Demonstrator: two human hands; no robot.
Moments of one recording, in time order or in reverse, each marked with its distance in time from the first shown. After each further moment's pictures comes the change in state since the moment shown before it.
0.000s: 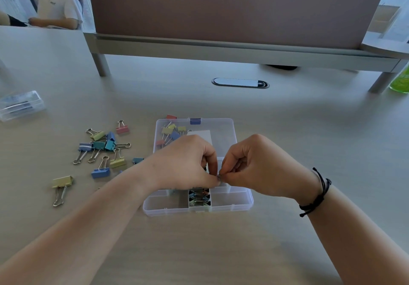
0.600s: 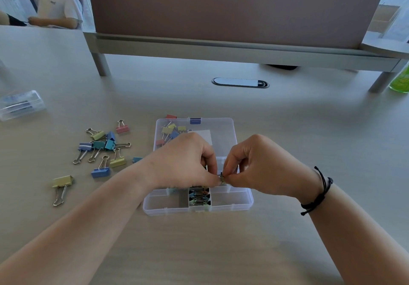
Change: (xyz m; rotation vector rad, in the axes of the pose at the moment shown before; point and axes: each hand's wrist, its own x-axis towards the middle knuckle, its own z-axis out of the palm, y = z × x) left_hand -0.001 0.003 -0.004 -0.077 -0.028 -0.009; right_hand -0.001 0.000 -0.004 -0.074 -0.048 -0.001
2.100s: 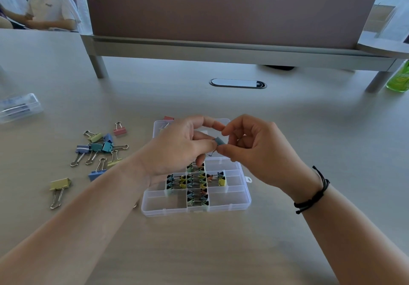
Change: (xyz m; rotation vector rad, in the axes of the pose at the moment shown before) left_hand -0.002 0.013 -0.008 -0.589 0.131 0.002; right_hand 0.006 0.003 0.001 0.290 0.358 -0.073
